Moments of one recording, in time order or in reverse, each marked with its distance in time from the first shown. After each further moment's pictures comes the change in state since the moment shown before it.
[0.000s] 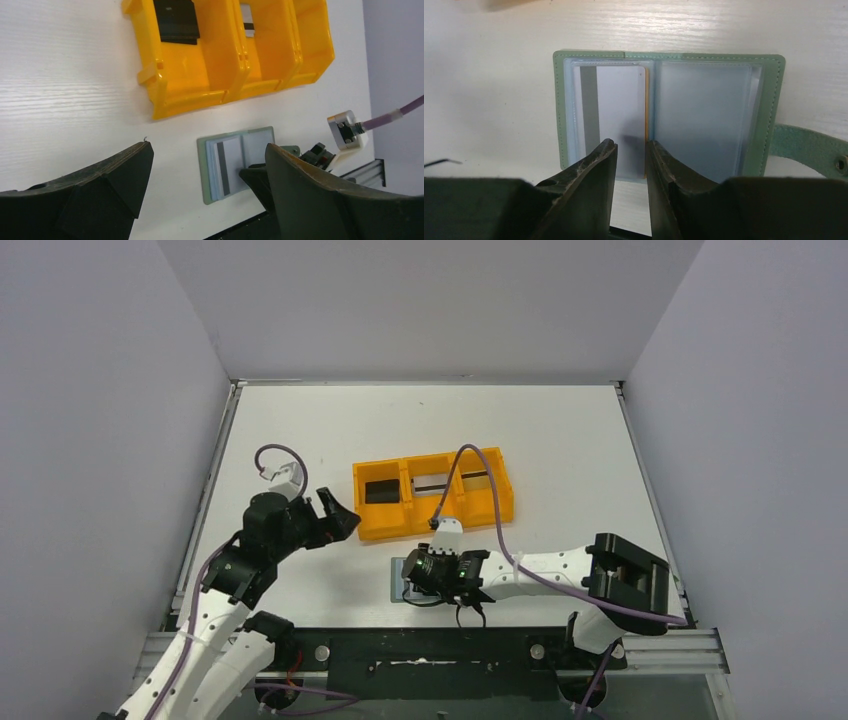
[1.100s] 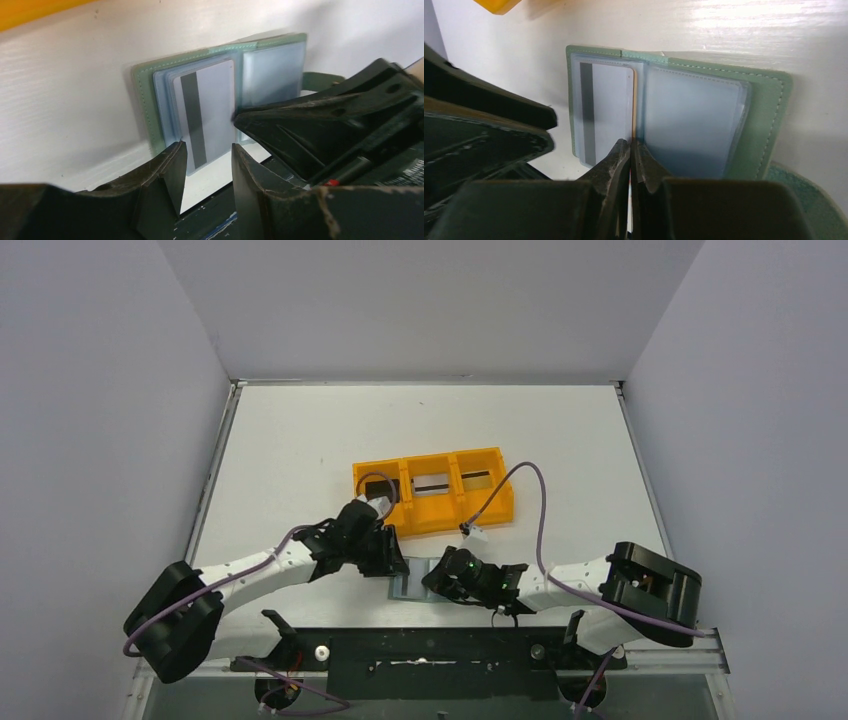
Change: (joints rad) left arm -0.366 0.588 -0.068 0.281 0.159 -0.200; right arm -0.130 -0.134 -0.415 0.610 -0.237 0.046
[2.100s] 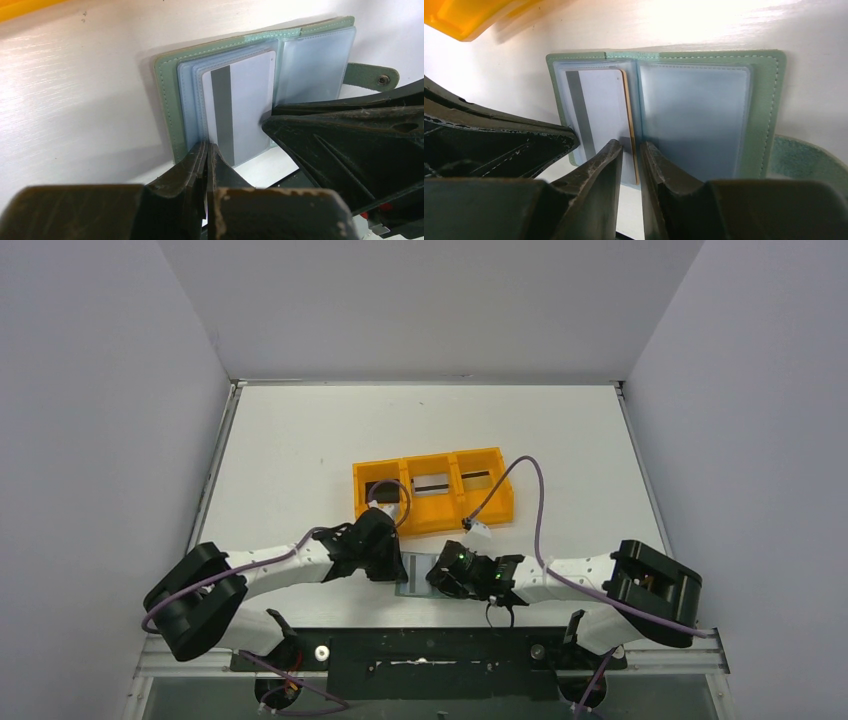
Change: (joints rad) left arm -0.099 0.150 0.018 0.042 -0.104 0.000; right arm -0.018 -0.002 0.106 -0.249 0.048 0.058
